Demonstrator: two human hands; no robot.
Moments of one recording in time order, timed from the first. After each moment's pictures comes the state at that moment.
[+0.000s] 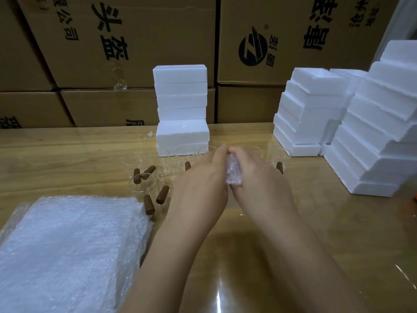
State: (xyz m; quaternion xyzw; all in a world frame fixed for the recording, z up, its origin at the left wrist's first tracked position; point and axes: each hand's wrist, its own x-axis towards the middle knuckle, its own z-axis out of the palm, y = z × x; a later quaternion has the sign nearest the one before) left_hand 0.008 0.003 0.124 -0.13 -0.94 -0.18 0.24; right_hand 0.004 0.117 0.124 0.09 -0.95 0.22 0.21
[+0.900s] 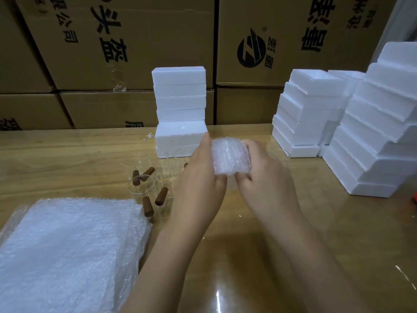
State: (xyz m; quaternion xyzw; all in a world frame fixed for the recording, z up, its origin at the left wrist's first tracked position) left_hand 0.003 0.006 0.122 -0.09 -0.89 -0.38 0.23; right_hand 0.005 0.125 0.133 0.10 -0.91 0.30 0.26
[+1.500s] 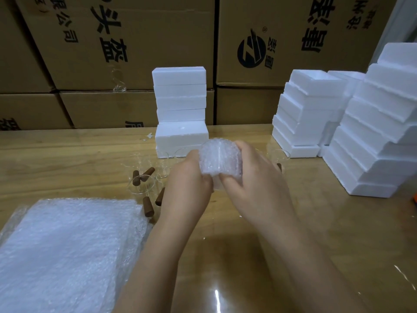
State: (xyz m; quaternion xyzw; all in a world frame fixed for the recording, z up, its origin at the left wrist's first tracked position) left_hand -0.004 -0.010 0.126 -0.03 -0.89 -0.42 0.18; right_hand 0.009 0.113 0.132 0.13 -0.91 0.30 0.25
